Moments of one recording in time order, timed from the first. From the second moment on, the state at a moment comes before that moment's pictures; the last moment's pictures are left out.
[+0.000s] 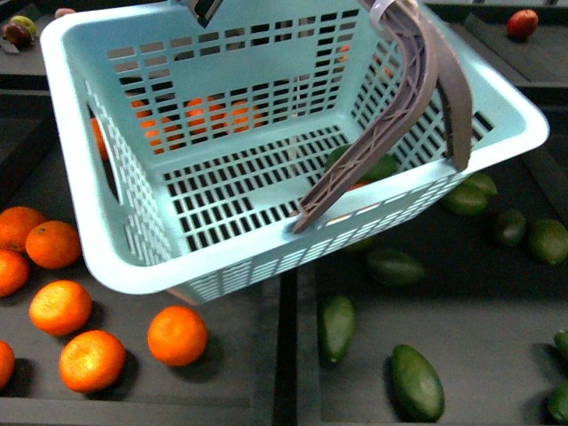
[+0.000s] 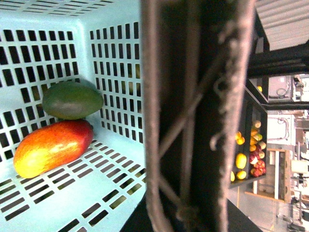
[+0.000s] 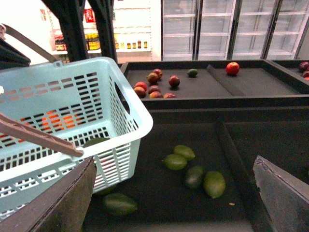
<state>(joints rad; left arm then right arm) -0.41 1.86 1.46 -0.09 0.22 -0.96 0.00 0.01 0.01 0.00 0.00 0.00</state>
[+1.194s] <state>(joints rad) -0.40 1.86 1.46 -0.09 0.22 -0.95 0.00 0.00 0.01 0.00 -0.01 0.00</state>
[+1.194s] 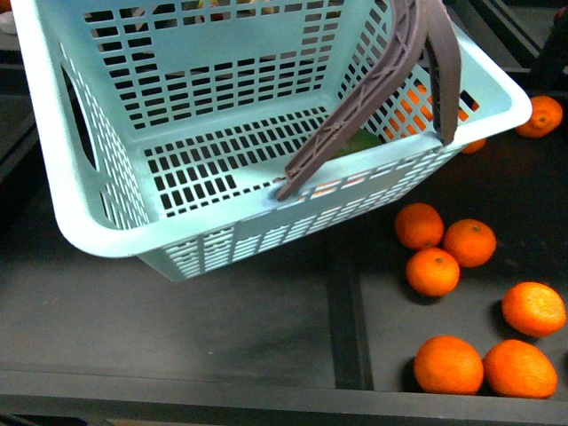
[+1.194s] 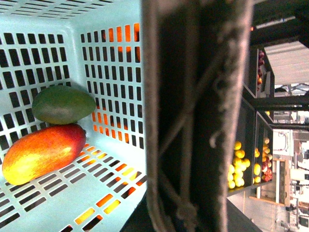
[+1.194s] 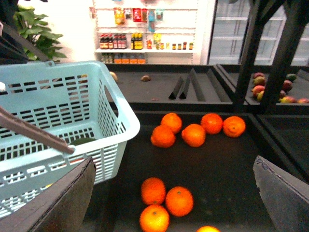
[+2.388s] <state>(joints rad) -0.09 2.58 2.10 -0.17 -0.05 -1.44 0.00 0.00 0.01 0.00 0.00 0.00</state>
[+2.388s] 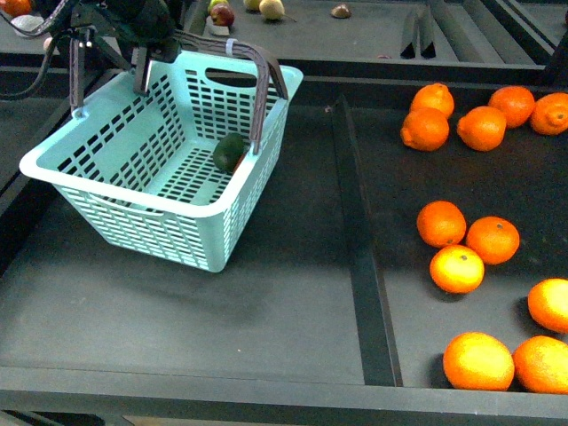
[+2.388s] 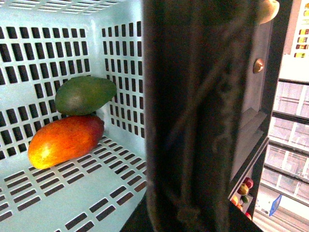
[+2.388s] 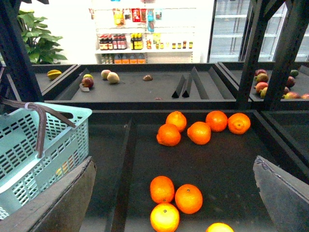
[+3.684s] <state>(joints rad) 0.00 1.43 0.33 1.09 0.00 -0.02 0.00 0.00 0.01 0.00 0.00 0.00</state>
